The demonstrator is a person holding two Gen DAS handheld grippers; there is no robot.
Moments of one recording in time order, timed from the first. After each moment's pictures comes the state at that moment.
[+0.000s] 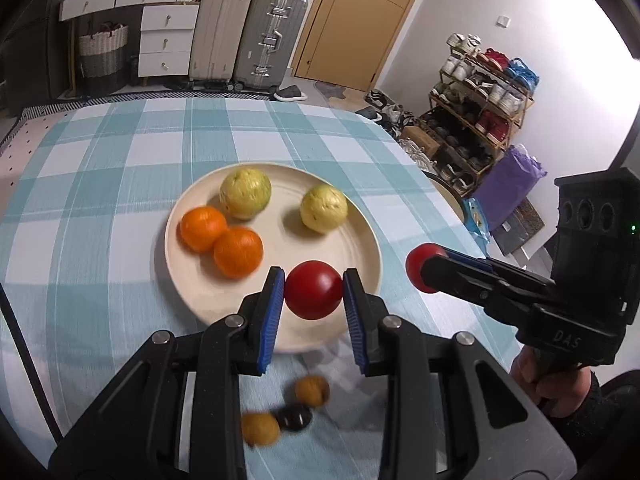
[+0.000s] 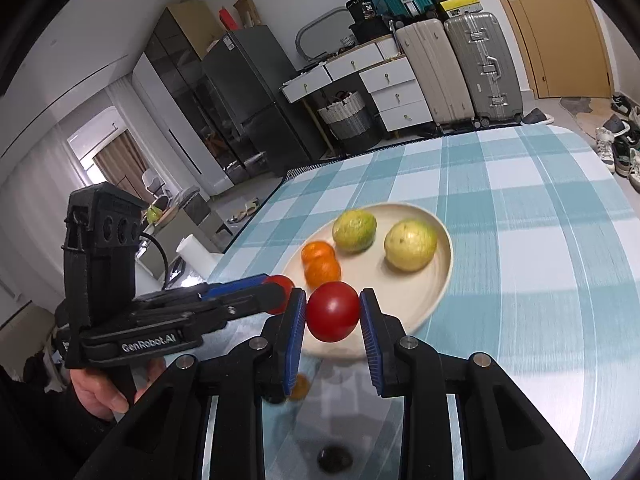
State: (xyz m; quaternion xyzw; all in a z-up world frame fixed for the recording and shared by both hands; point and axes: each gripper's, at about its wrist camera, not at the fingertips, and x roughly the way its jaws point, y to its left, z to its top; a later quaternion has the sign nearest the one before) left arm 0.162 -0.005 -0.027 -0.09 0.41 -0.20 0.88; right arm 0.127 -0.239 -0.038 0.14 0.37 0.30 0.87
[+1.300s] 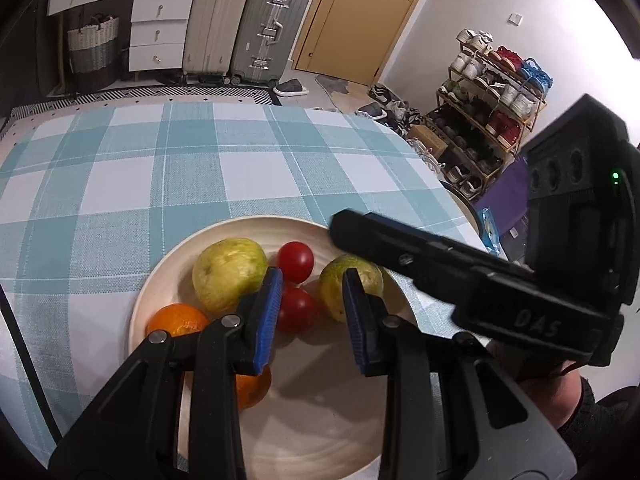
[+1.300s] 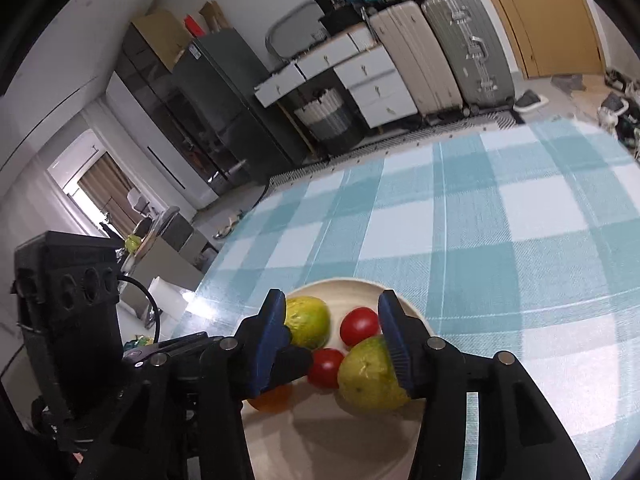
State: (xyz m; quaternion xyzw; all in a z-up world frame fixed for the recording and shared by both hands) left arm 0.271 -0.030 -0.056 -0.09 0.43 -0.20 0.88; right arm 0.256 -0.224 -0.063 0.17 0.39 0.27 0.86
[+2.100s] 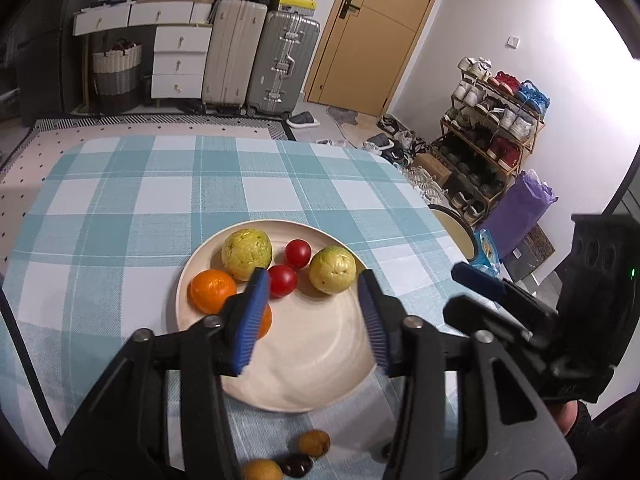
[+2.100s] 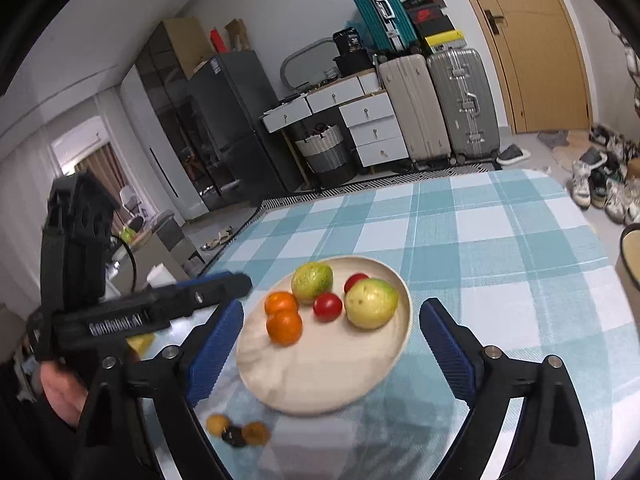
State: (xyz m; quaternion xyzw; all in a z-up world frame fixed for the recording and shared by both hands) left arm 0.180 -0.007 0.002 -0.10 0.37 -0.17 0.91; right arm 0.137 -0.253 -0.026 0.12 0.32 0.25 0.91
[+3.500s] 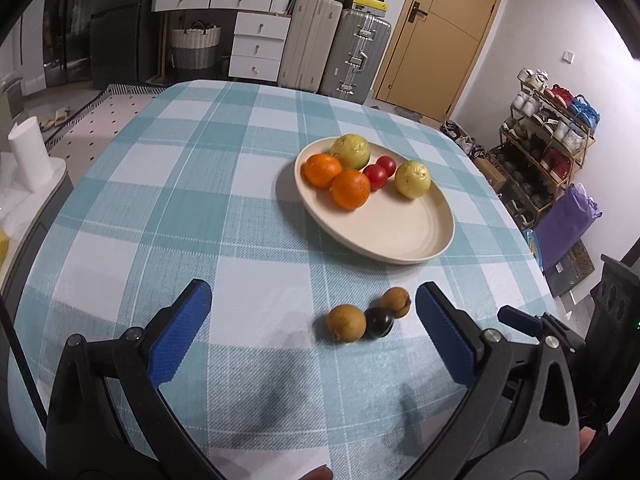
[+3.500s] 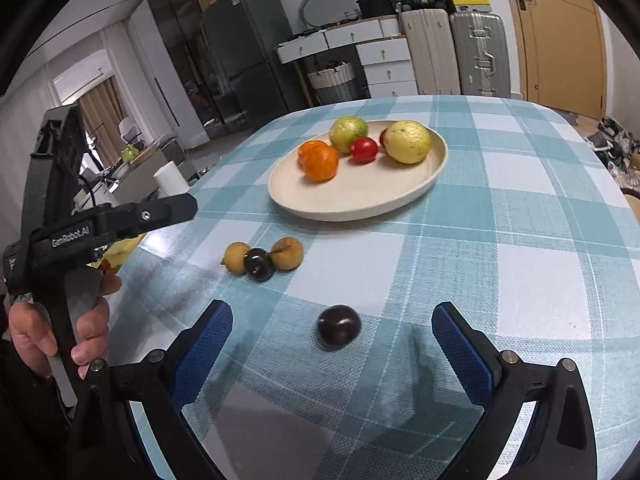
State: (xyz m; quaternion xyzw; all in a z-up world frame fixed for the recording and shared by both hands) left arm 0.054 0.052 -0.052 -0.12 0.39 -0.05 0.91; right arm 0.028 -0.219 -0.089 0.04 0.40 0.27 0.87
